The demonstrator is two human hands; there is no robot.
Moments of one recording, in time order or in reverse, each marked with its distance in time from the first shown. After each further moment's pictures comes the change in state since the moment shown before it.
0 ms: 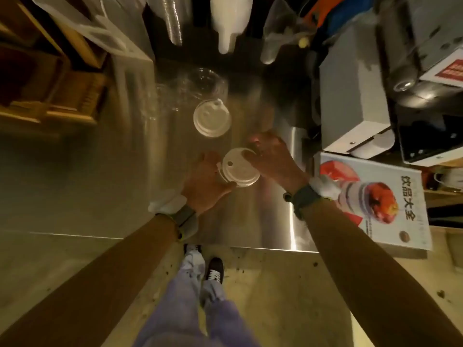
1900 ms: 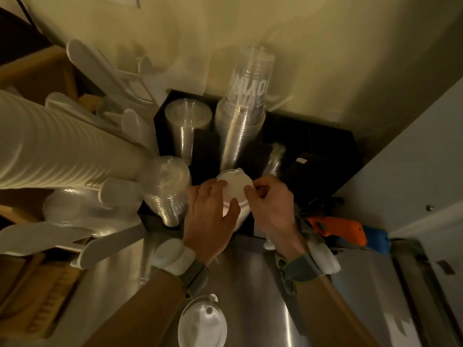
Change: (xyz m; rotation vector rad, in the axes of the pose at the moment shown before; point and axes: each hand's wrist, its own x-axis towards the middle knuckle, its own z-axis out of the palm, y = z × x) left_hand 0.285 0.109 -0.117 0.117 0.429 0.208; right_hand 0.266 -0.120 -0.114 0.235 0.420 0.014
